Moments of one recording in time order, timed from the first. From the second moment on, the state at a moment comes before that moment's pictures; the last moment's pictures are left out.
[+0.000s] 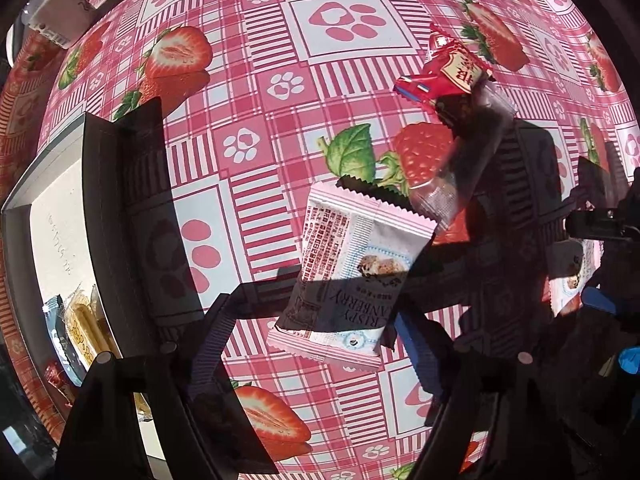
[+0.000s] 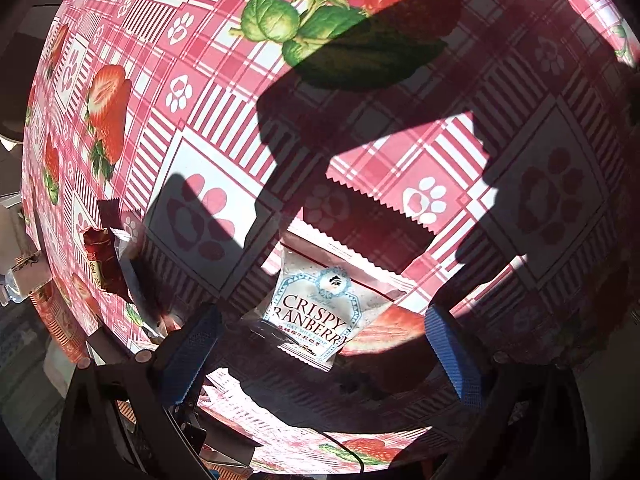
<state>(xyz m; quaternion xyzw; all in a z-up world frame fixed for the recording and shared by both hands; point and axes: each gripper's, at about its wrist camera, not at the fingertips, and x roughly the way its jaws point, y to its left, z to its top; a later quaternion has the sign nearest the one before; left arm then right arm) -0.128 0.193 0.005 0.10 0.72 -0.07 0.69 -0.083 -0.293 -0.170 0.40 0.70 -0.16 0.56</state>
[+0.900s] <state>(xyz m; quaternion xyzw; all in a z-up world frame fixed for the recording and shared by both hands) -0.135 0.181 0.013 0.11 0.70 -0.10 0.70 -0.049 -0.147 -0.139 0.15 0.76 -0.09 0.63</state>
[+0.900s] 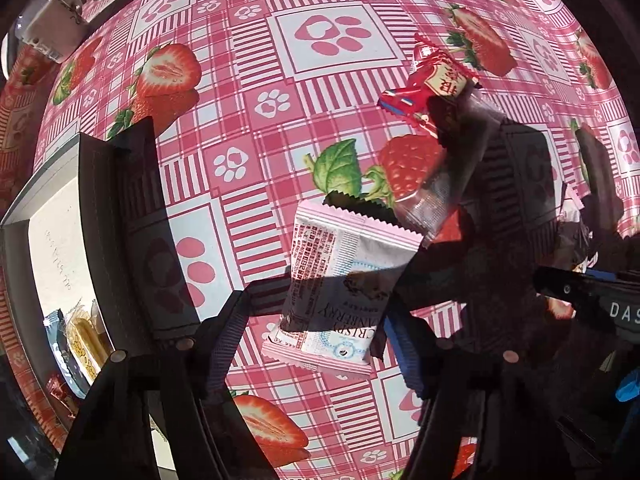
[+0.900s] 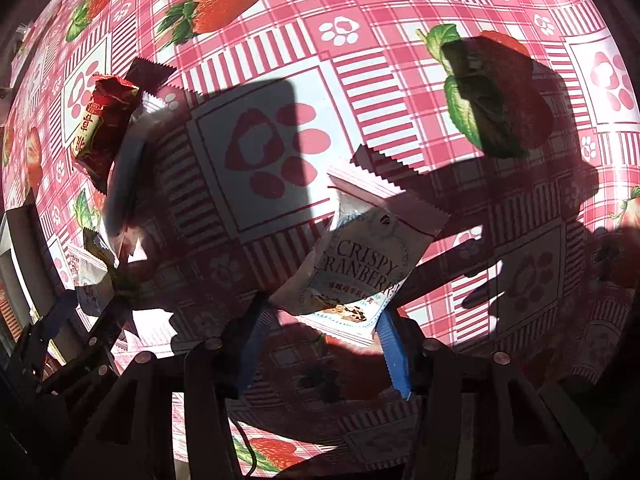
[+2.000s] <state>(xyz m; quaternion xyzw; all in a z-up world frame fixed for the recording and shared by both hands) -0.205 0.277 0.118 0.04 0.63 -0.12 0.77 -0.064 0.051 0.011 0.04 0.72 0.06 0.69</state>
